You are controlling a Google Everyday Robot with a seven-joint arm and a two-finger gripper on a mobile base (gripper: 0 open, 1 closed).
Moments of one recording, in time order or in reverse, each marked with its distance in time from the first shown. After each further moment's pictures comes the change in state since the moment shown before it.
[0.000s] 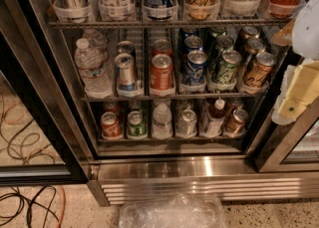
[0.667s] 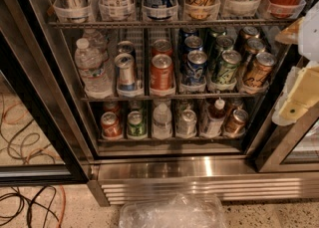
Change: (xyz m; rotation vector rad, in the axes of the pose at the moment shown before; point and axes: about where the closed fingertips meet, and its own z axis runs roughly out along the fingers) arm -0.002 0.000 -0.003 0.049 -0.039 0.006
